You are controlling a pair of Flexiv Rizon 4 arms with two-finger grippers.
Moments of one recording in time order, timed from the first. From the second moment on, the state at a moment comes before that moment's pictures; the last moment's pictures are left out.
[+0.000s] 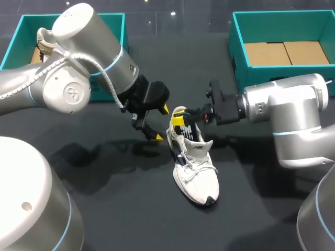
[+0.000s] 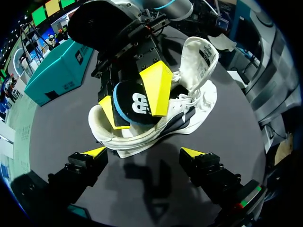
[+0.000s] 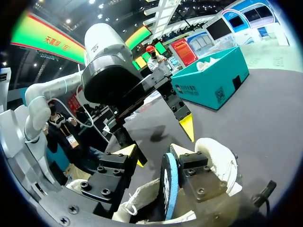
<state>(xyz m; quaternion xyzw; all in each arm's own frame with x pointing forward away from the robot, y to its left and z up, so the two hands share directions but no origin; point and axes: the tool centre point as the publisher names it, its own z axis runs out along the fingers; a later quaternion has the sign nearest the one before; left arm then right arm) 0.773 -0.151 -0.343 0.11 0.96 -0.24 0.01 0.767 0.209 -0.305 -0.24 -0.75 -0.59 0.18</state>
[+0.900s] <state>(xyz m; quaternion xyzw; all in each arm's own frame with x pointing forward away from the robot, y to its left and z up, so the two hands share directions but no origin) 0.785 -0.105 -0.328 0.08 0.97 -0.21 0.04 0.793 0.173 -0.272 -0.29 -0.78 -0.54 0.13</state>
